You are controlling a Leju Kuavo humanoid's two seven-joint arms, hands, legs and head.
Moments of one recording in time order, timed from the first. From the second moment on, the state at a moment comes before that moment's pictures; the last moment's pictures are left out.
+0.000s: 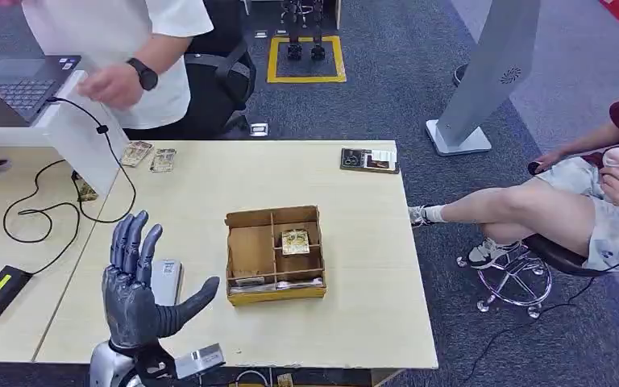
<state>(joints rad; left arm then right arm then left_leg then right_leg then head) 0.06 -0.07 -0.25 -1.69 -0.92 0.70 -0.47 -0.06 -0.02 1.56 -0.07 -0.85 -0.66 0.09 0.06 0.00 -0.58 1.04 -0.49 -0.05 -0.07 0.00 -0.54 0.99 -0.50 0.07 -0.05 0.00</state>
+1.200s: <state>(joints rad) -0.03 0.11 -0.58 -1.46 -1.19 0.65 -0.10 -0.07 -0.02 1.56 -0.07 -0.81 -0.65 0.11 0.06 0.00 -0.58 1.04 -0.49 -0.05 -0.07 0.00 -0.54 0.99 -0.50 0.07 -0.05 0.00</state>
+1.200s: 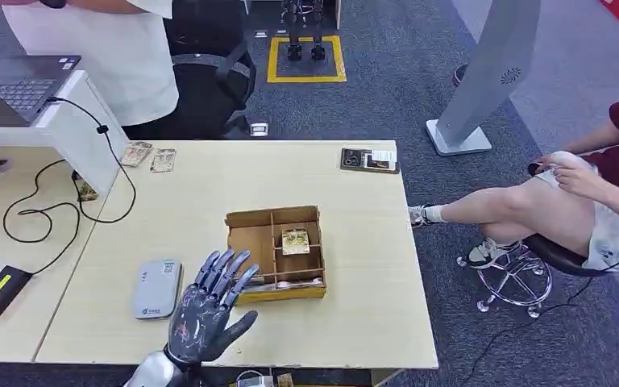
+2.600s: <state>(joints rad) -0.07 0.02 -0.58 -1.38 -1.43 0.40 0.33 -0.08 -0.02 1.56 -0.07 -0.80 -0.64 0.16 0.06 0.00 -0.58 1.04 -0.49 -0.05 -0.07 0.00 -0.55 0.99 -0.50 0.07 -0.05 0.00</state>
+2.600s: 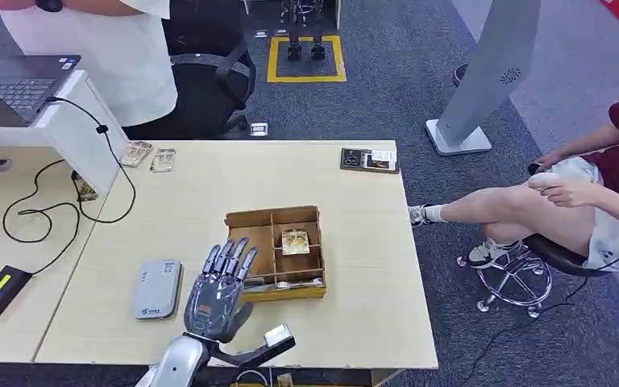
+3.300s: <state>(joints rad) -0.05 0.01 -0.49 -1.38 -1.47 0.38 0.37 -0.08 -0.01 1.56 -0.07 -0.80 -0.64 0.16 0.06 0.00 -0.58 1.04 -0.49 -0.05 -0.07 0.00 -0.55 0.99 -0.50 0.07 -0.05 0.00</state>
